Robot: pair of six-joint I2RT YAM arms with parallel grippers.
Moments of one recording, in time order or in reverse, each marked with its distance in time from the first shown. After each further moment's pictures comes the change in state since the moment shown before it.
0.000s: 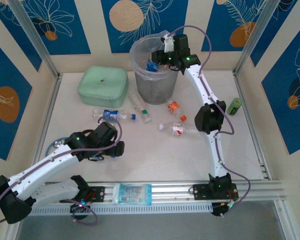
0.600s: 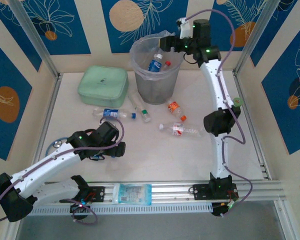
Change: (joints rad) left arm 0.000 0.033 0.003 0.001 -0.001 0.026; right arm -0.080 -0.197 0.052 -0.077 -0.087 -0.036
